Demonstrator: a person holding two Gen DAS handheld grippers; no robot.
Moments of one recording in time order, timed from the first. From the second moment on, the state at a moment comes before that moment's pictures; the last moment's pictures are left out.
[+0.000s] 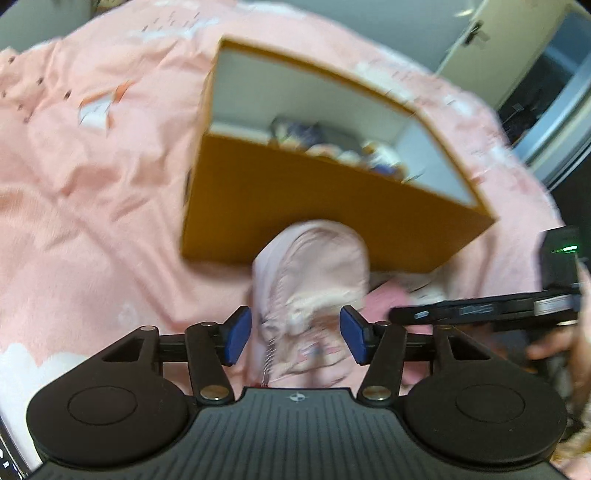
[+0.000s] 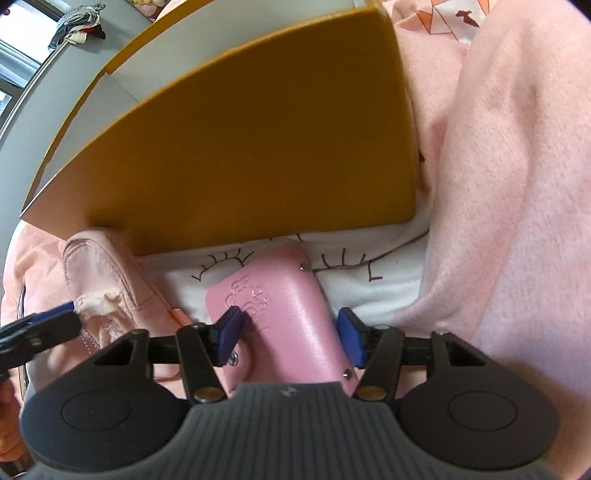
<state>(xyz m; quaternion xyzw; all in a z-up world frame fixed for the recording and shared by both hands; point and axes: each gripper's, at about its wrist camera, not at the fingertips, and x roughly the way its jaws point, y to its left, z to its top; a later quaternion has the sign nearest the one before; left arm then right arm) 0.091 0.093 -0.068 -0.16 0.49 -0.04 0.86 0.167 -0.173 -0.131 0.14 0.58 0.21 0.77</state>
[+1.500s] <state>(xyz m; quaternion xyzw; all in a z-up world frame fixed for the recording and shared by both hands) 0.158 0.114 0.063 -0.07 0.43 -0.02 0.90 0.211 -0.125 0.053 0.21 0.39 0.29 0.85</state>
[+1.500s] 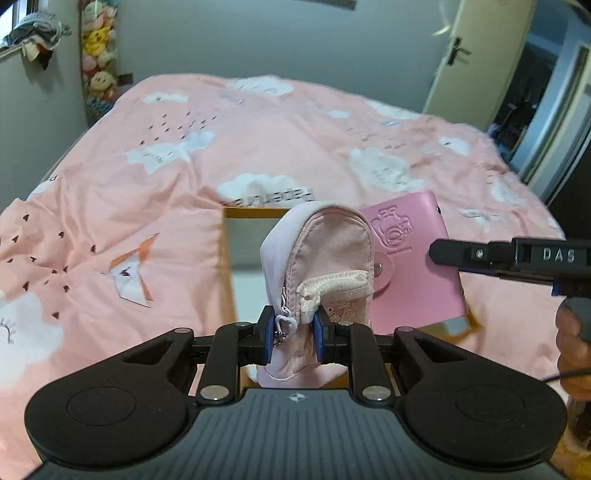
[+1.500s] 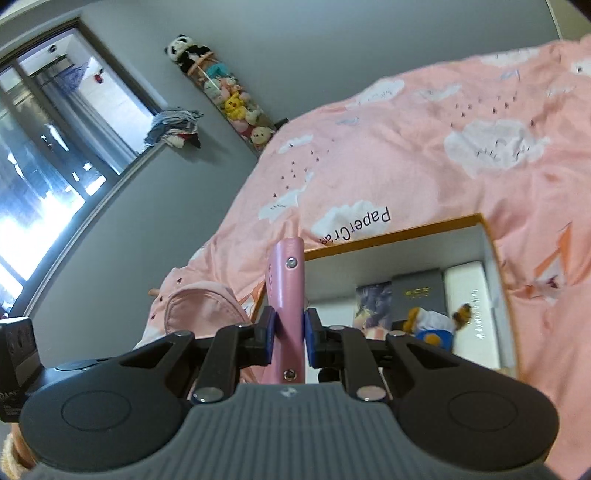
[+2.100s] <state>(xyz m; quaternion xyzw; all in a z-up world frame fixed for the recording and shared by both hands) 0.231 0.148 0.042 -0.06 0.44 0.00 0.90 0.338 -0.037 -0.070 0.21 0.52 0.26 0.79</state>
